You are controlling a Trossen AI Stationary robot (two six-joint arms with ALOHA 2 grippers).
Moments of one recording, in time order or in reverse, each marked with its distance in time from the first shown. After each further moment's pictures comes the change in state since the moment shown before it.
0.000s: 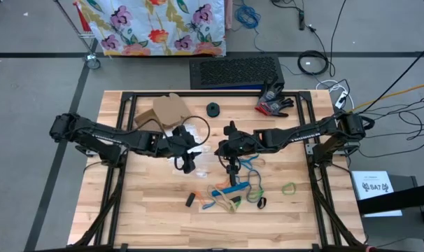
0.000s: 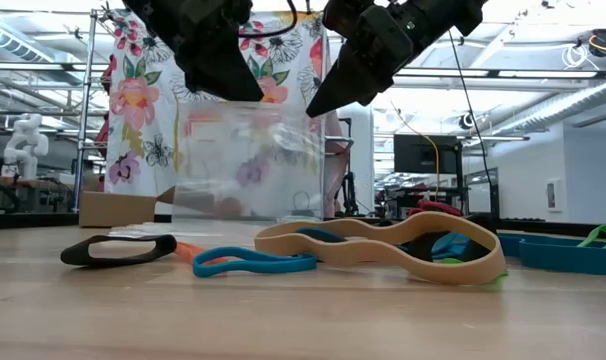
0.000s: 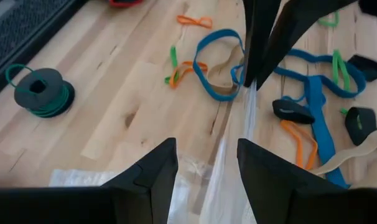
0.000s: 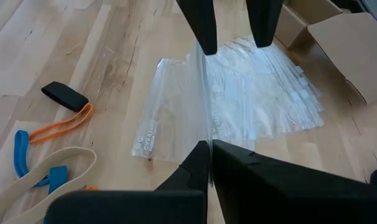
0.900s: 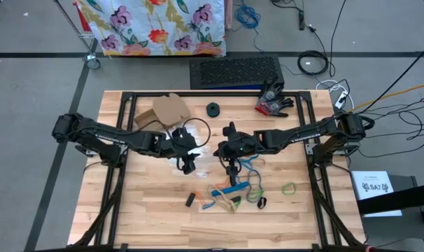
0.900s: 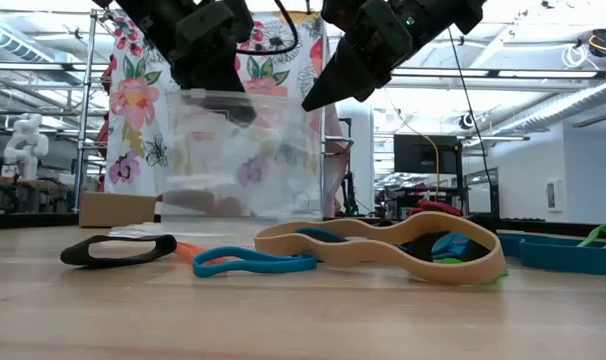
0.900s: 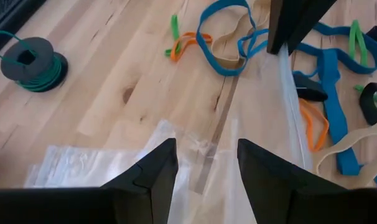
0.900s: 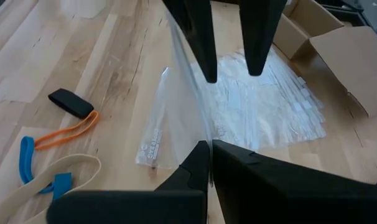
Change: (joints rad) left arm 0.007 0.033 0.000 -0.056 0.029 -0.035; right arm 0.016 0.000 0.000 0.030 0.000 -0.012
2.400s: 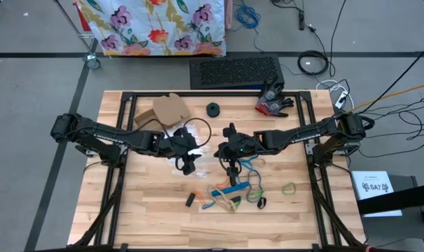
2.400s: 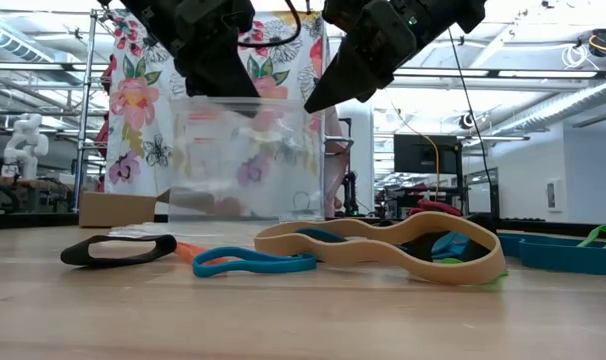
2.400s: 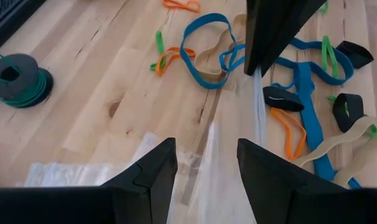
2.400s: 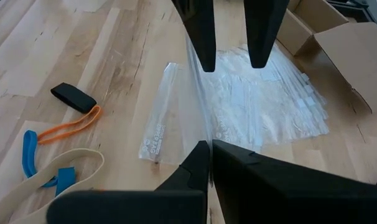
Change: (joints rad) left arm -0.001 -0.016 0.000 0.043 0.042 0.012; right arm 0.008 0.000 0.000 -0.017 0.003 0.001
